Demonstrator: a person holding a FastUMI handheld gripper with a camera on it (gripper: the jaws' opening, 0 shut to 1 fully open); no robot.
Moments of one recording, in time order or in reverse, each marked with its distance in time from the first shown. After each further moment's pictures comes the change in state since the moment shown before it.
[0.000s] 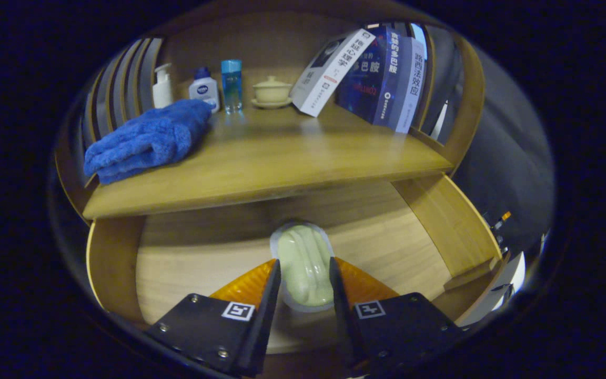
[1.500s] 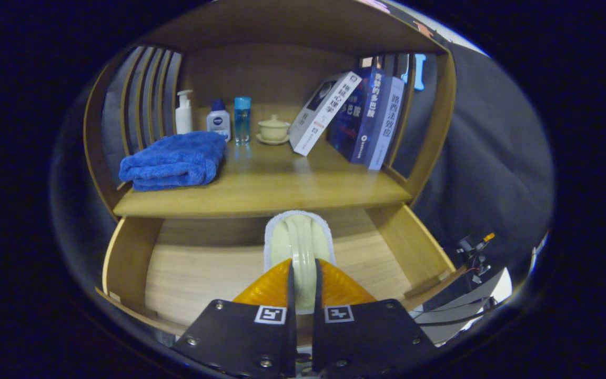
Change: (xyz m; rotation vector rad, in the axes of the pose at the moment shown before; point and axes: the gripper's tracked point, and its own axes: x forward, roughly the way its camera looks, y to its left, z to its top) arm -0.094 -0.026 0.028 -0.049 -0.202 -0.038
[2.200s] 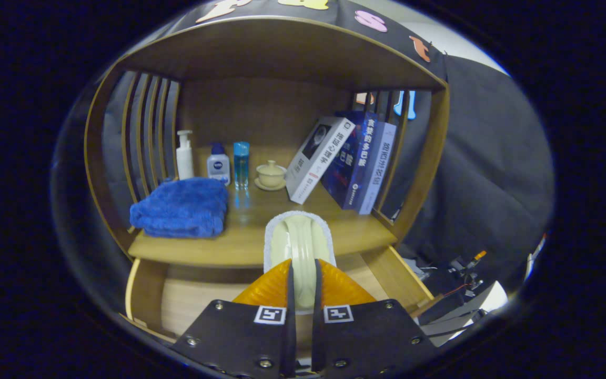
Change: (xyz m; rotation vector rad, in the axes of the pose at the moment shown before) arm -0.010 0.014 0.093 0.044 -0.172 0.020
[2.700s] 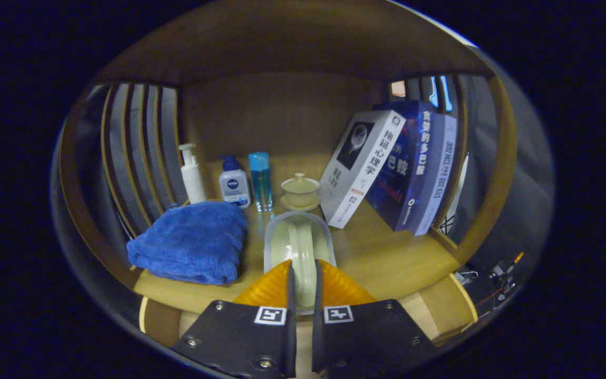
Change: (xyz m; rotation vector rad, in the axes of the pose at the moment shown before) arm 0.107 0.043 0.009 0.037 0.053 0.144
